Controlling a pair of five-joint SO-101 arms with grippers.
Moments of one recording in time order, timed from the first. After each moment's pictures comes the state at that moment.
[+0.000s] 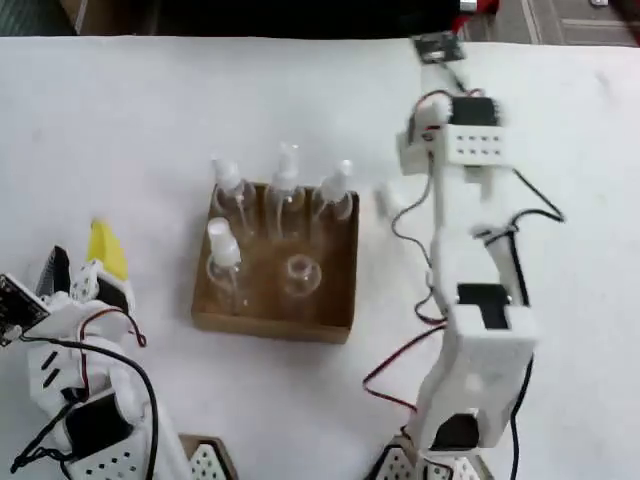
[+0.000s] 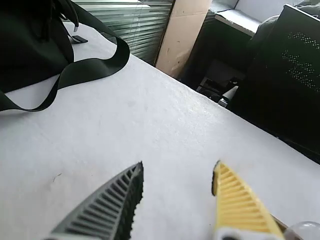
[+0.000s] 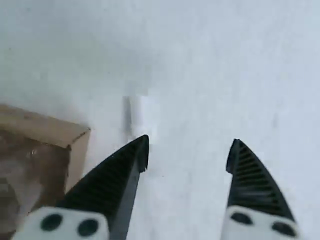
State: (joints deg) left arm -30.9 -104.0 87.2 42.9 20.7; right arm -3.5 24.0 -27.7 79.4 12.0
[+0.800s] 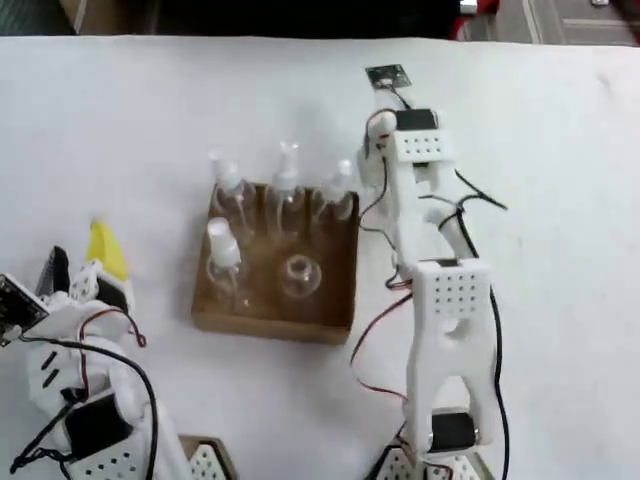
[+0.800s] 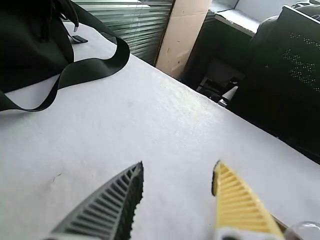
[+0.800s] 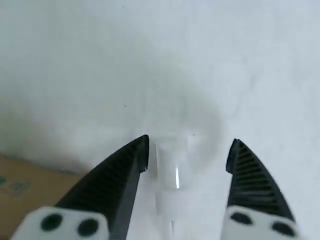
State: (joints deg) left arm -30.9 -104.0 87.2 42.9 20.7; right arm -8.4 53.3 -50.2 79.2 7.8
